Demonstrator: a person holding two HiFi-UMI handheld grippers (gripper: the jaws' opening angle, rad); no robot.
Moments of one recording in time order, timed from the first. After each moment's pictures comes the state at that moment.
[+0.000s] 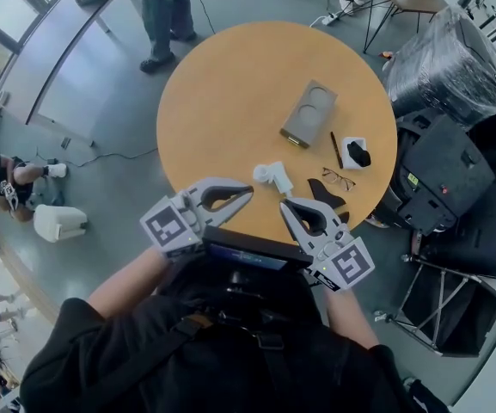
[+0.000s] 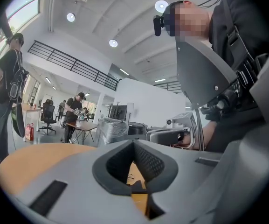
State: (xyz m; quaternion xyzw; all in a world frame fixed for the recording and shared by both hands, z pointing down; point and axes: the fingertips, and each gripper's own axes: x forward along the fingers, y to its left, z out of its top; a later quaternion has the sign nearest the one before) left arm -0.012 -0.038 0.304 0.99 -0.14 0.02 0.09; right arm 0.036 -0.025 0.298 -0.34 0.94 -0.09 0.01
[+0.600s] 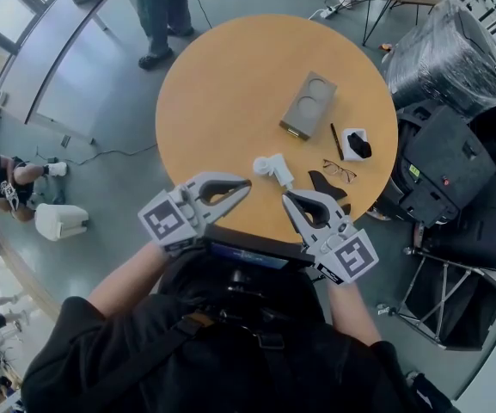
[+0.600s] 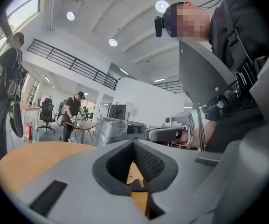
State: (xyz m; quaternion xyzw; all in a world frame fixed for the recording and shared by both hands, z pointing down) left arm -0.014 -0.029 0.310 0.99 -0.13 0.03 0.10; right arm 0.040 -0.020 0.302 -0.34 0.94 -0.08 0.00
